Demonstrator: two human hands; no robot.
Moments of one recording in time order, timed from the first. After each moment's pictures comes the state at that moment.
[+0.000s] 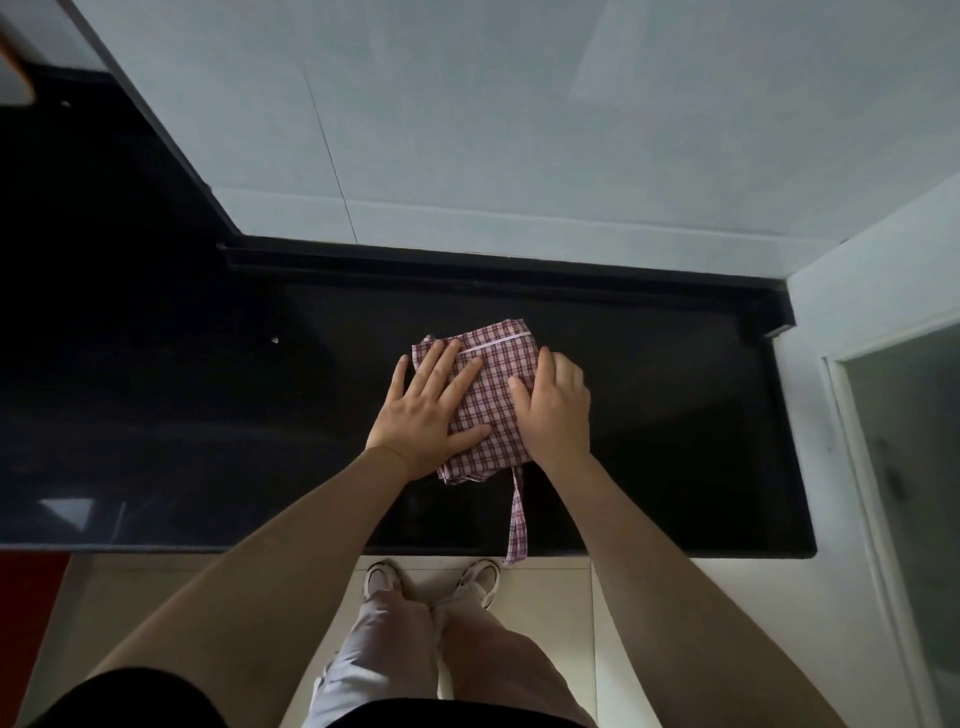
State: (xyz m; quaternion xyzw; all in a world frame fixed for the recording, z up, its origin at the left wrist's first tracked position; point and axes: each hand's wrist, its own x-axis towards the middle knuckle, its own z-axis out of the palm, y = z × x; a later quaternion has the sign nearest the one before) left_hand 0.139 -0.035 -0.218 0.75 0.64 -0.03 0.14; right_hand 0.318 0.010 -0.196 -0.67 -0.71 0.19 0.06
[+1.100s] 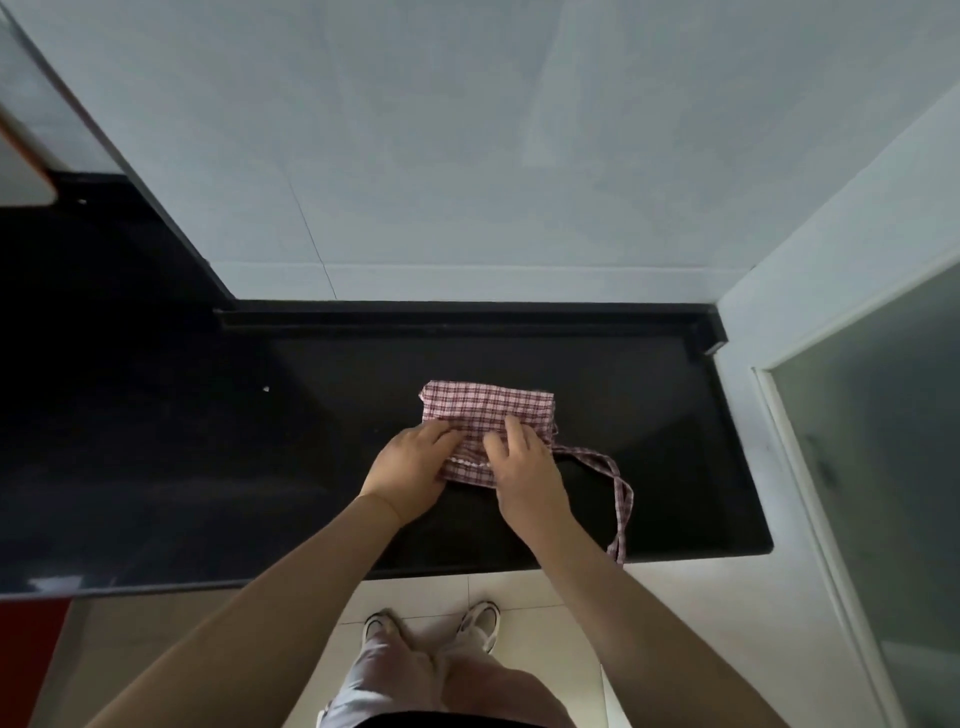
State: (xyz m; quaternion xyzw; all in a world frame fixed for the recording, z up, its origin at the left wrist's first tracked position) left_hand 0.161 -0.058 -0.178 0.77 0.60 0.09 0.21; right_hand 0.346 -0.048 -0.179 -0.53 -0.84 0.07 0.02
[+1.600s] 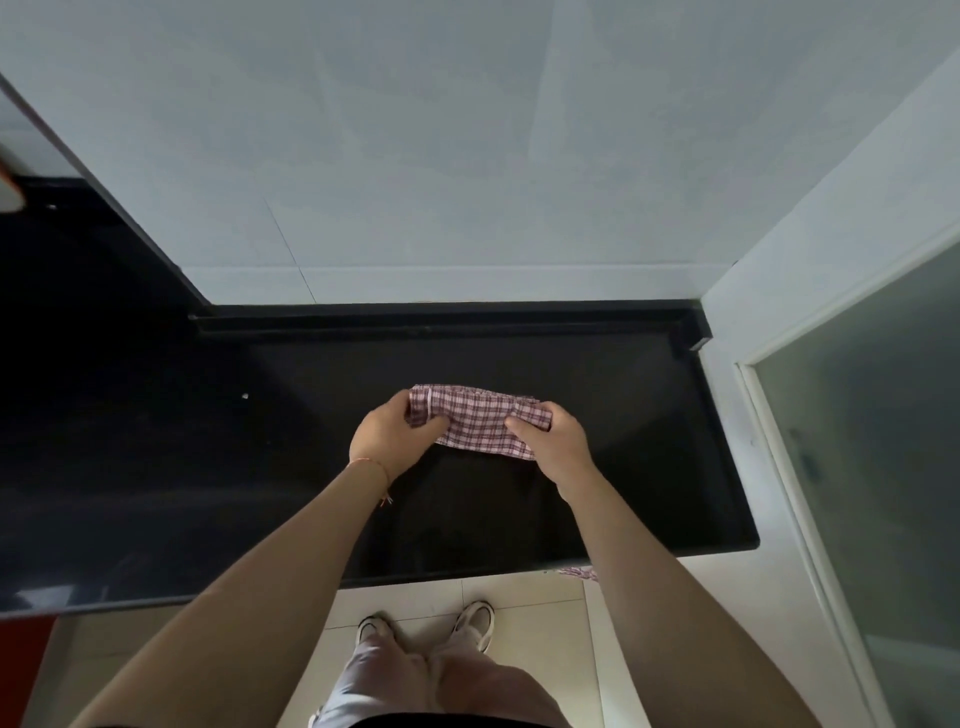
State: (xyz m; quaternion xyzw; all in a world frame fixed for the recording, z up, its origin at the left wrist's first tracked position) left_hand 0.167 -0.014 -0.161 0.50 0.75 0.19 0.38; right_hand 0.382 0.006 -0.158 -0.70 -0.45 0.52 0.21
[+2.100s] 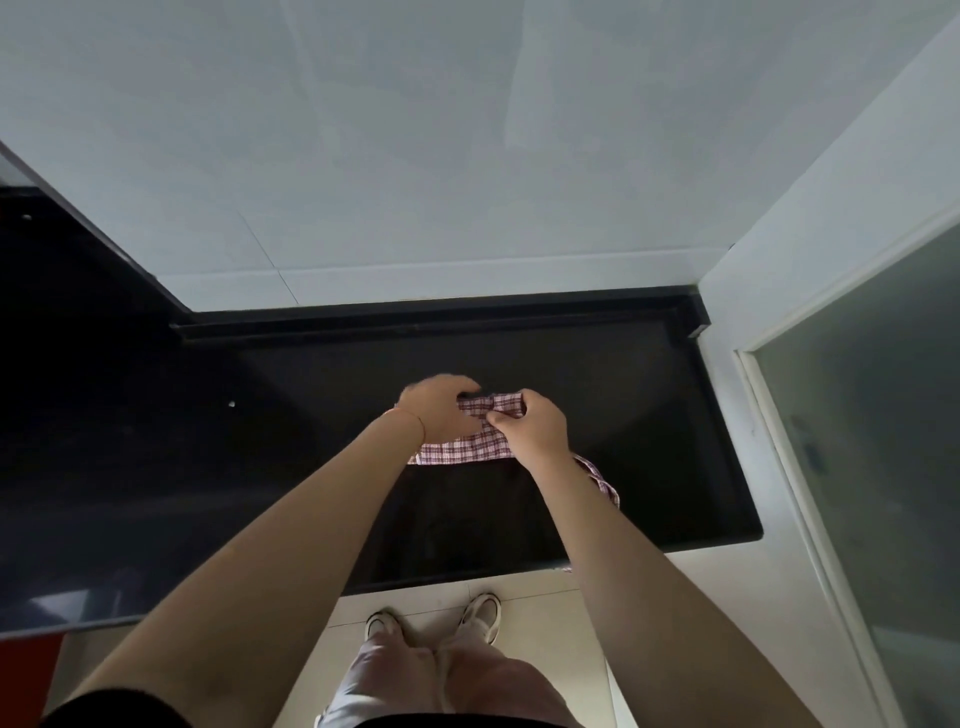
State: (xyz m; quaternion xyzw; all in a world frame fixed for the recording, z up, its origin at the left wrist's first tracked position) left_hand 0.207 0.040 -0.136 0.70 0.63 -0.04 0.34; right_hand 0.361 0.023 -0.165 -0.73 -0.55 0.39 0.13
